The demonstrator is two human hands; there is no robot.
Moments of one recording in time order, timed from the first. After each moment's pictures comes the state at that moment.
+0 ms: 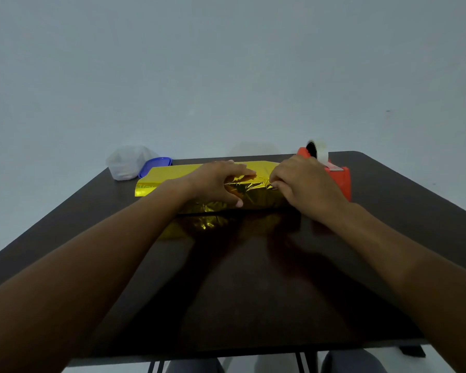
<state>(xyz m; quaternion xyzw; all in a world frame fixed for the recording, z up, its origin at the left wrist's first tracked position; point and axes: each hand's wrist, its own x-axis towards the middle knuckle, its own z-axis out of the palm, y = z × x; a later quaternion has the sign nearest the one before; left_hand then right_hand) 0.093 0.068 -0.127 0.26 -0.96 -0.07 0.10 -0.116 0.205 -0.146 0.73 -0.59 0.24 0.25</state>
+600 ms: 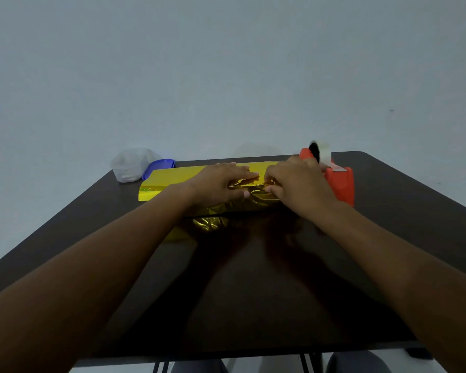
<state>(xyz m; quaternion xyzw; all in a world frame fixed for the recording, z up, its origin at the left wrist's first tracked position) 0.097 0.074 -0.129 0.26 -0.96 -0.03 0.11 -0.092 0.199 -0.139 0.68 -0.66 0.20 0.23</state>
